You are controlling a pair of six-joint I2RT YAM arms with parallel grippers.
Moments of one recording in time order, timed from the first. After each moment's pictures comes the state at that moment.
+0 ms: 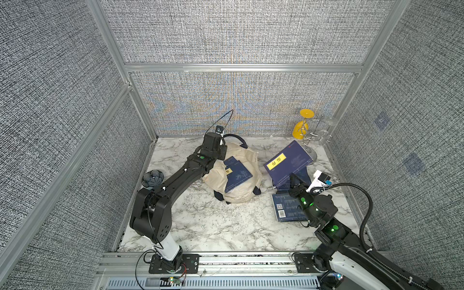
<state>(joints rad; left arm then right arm) -0.49 1.66 1.33 -0.21 -0.21 -0.02 0.63 0.63 0.35 0.25 0.47 0.82</state>
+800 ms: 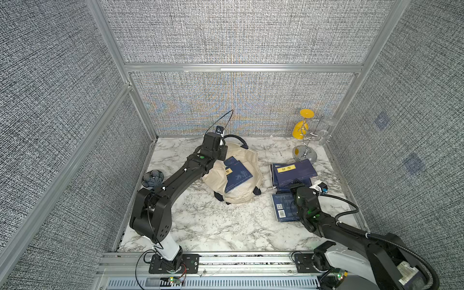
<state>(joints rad) -0.49 1.66 1.34 -0.23 -0.17 -0.03 0.46 1.15 0.28 0.50 0.58 1.33</state>
